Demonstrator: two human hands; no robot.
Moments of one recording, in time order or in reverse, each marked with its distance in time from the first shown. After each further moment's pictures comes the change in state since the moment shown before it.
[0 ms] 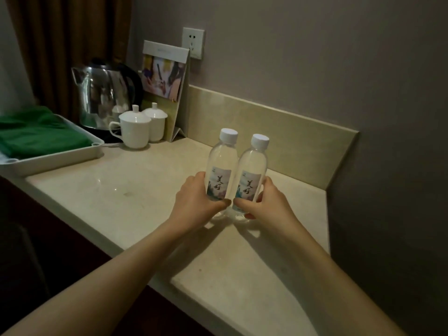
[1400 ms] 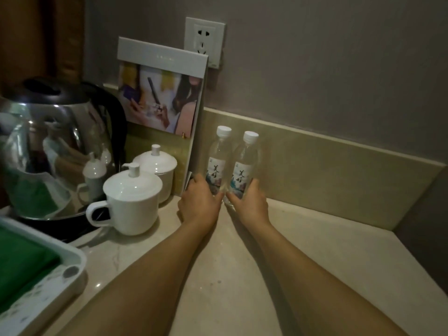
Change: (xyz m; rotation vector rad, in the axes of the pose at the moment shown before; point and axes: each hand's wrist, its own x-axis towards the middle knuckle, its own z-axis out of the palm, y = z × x) left_hand 0.279 -0.139 -0.009 0.178 -0.004 -0.119; right_hand 0.278 -0.050 0.170 -0.220 0.418 0.241
